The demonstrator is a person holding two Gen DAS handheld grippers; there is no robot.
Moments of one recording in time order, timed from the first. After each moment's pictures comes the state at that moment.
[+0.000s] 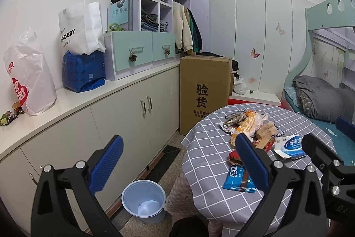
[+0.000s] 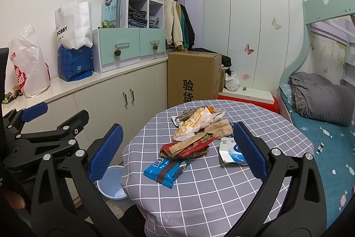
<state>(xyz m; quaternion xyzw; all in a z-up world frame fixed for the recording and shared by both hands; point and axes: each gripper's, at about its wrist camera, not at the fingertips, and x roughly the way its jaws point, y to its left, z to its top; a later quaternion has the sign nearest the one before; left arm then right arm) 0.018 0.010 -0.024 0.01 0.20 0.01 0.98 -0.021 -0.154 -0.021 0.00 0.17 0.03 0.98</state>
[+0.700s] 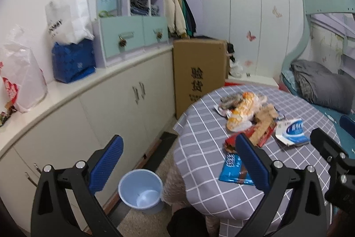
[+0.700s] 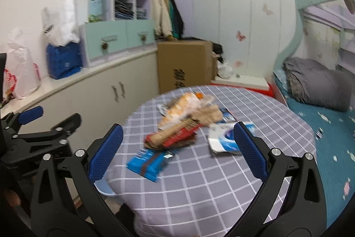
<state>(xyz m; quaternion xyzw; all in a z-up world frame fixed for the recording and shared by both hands) 0.051 -0.011 -0.052 0.03 0.26 -0.01 0.96 -0.001 -0.194 -0.051 0.03 0.21 0.00 0.98</state>
